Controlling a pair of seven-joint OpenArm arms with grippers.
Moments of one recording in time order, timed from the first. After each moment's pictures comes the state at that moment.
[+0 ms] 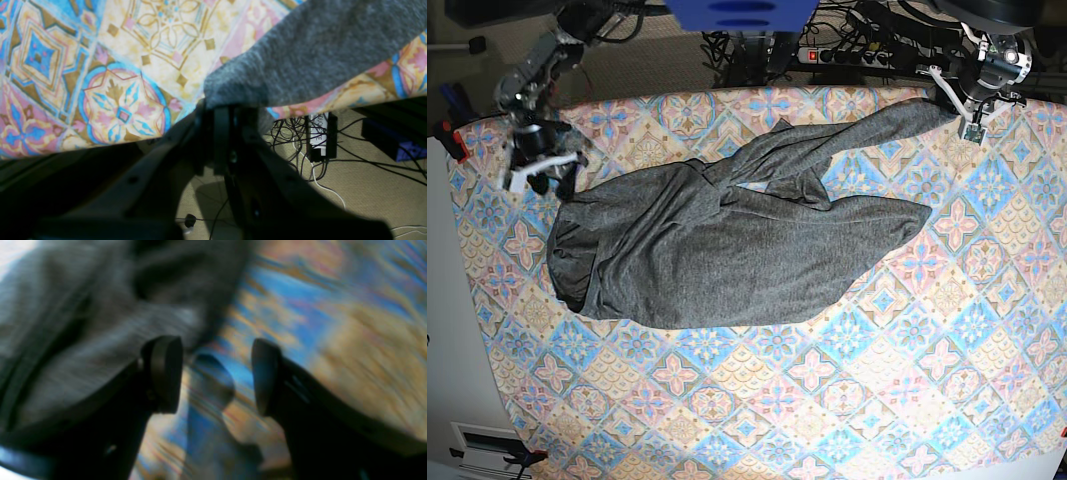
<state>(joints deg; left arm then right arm) 33.3 -6.8 -38.4 112.7 -9.8 -41.2 56.4 -10.1 -1.0 48.2 83.4 13.7 42.5 -27.6</state>
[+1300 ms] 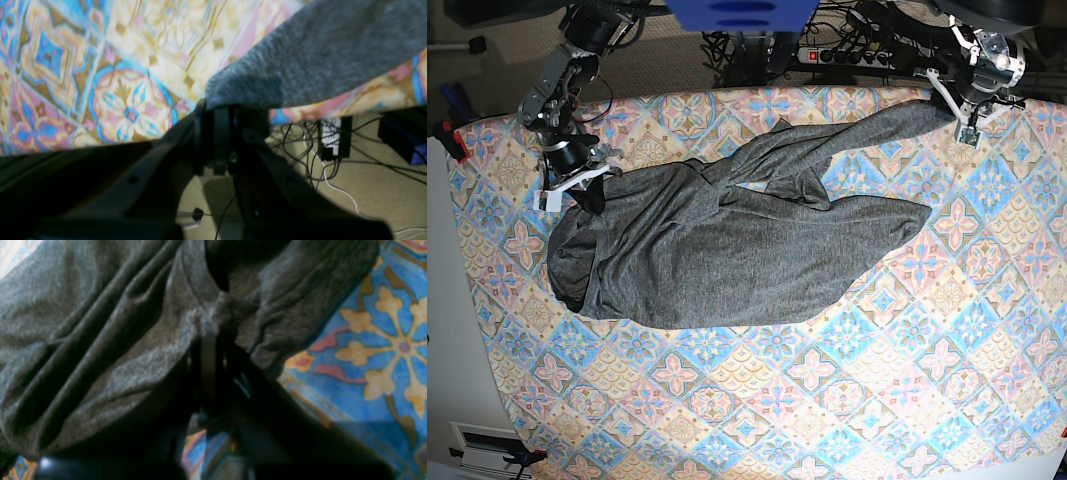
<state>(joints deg) 31.2 -3.9 -38.2 112.7 -1.6 -41.2 55.6 -7.4 -1.0 38.5 77.8 14.8 43.1 -25.9</state>
